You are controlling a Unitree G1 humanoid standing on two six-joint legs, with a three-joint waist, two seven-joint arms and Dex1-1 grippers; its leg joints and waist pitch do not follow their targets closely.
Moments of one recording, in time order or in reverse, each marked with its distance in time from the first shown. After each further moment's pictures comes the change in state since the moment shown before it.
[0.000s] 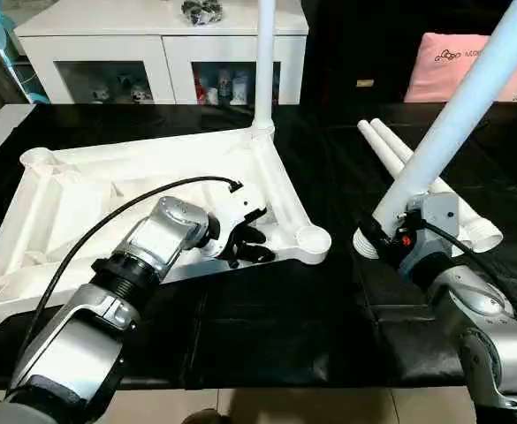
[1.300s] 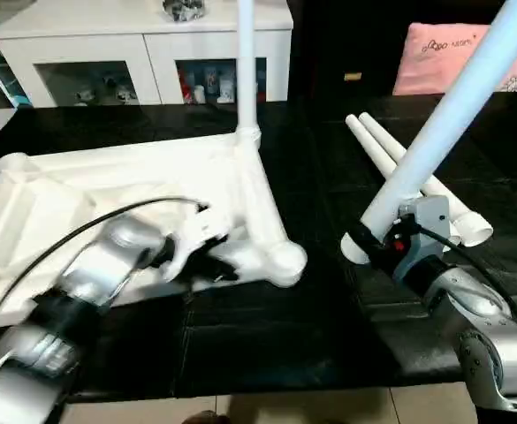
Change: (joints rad) left arm 0.265 0.259 0.050 -0.382 -0.012 0.025 -0.197; right arm 0.010 -0.014 0.024 -0.004 0.045 0.003 0.087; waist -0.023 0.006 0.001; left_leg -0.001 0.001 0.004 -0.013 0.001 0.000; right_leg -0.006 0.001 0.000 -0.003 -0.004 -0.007
